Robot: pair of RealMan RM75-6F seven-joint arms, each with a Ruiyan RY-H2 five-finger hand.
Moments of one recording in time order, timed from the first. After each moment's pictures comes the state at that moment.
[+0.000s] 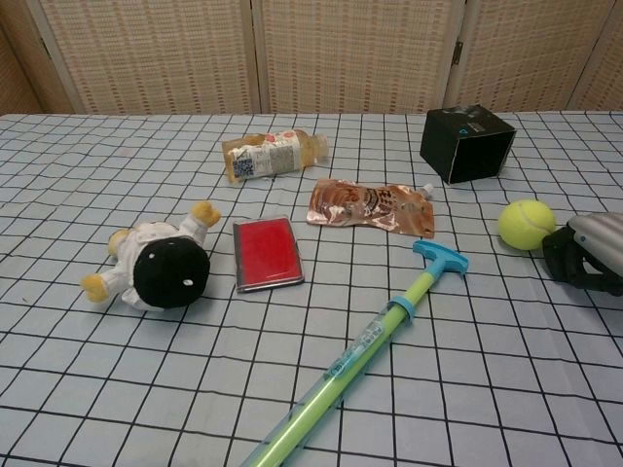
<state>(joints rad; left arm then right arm) -0.15 -1.09 0.05 -1.74 1.41 1.28 0.33 0.40 -1.80 0.11 -0.79 -1.44 1.11 0.02</state>
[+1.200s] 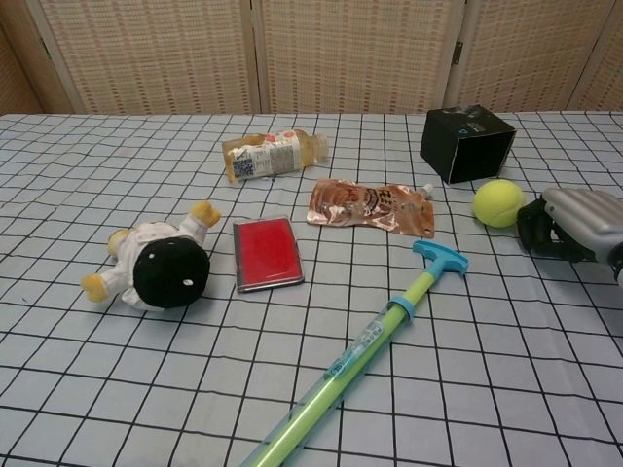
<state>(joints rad) -0.15 -1.08 0.05 -1.74 1.41 1.29 0.32 0.52 -1.97 0.17 -0.53 -1.40 1.09 0.16</state>
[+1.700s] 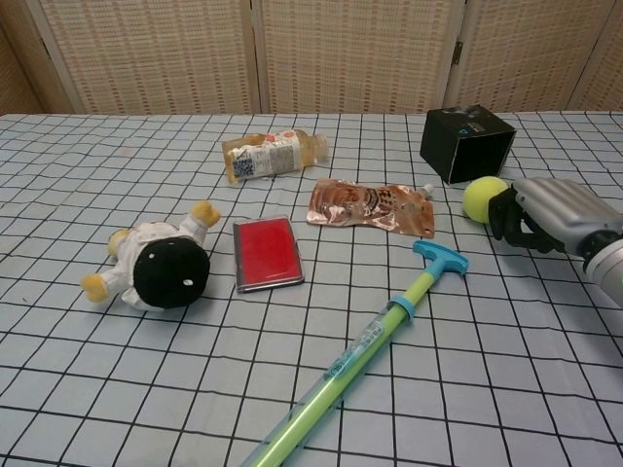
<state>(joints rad) -0.15 -1.08 0.06 -1.74 1.42 1.28 0.33 0.56 -1.99 0.18 -0.57 -1.40 1.11 0.13</state>
